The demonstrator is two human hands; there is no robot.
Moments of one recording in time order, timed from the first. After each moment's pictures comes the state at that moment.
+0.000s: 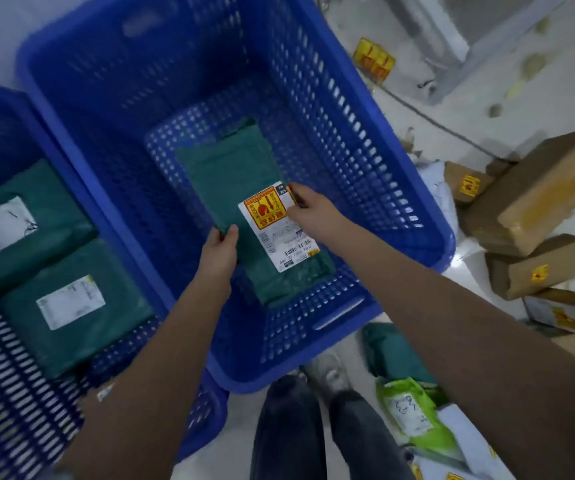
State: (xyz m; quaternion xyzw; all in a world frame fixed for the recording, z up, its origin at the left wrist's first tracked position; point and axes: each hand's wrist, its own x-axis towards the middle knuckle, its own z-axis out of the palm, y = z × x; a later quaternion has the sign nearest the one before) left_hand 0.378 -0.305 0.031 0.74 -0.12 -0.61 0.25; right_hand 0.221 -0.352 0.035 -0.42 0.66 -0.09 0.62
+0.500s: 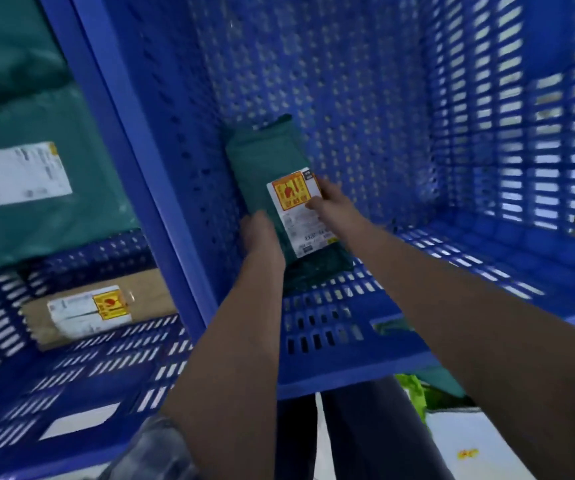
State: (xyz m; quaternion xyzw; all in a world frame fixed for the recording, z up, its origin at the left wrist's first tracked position) left_hand 0.383 -0.241 -0.141 0.77 0.24 -0.52 0.26; right_hand 0.283 -0.288 -0.149 -0.33 0.68 0.06 0.66
